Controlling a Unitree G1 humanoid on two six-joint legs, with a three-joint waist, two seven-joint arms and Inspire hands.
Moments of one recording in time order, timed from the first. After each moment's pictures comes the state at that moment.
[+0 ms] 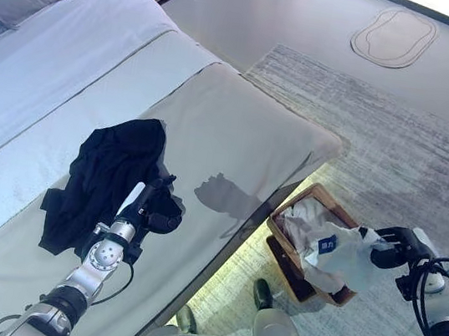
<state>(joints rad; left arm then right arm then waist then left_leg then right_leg) -0.10 0.41 -0.32 0.72 -0.04 -0.40 0.13 -0.18 -0.76 0.06 0.79 -0.18 0.07 0.01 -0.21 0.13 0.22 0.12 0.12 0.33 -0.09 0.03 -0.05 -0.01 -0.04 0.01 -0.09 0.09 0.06</state>
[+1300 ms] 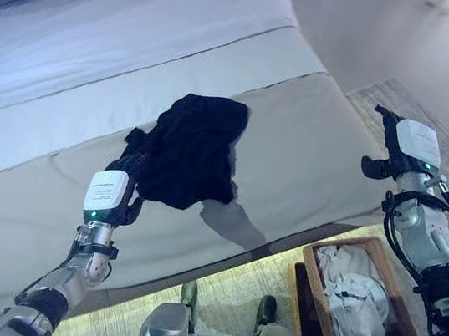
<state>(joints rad) -0.05 0.52 -0.31 0.71 0.73 -0.27 0.88 -0.50 -0.84 0.35 0.51 -0.51 0.02 -0.35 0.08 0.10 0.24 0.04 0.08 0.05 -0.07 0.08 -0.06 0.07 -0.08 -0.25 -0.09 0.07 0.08</state>
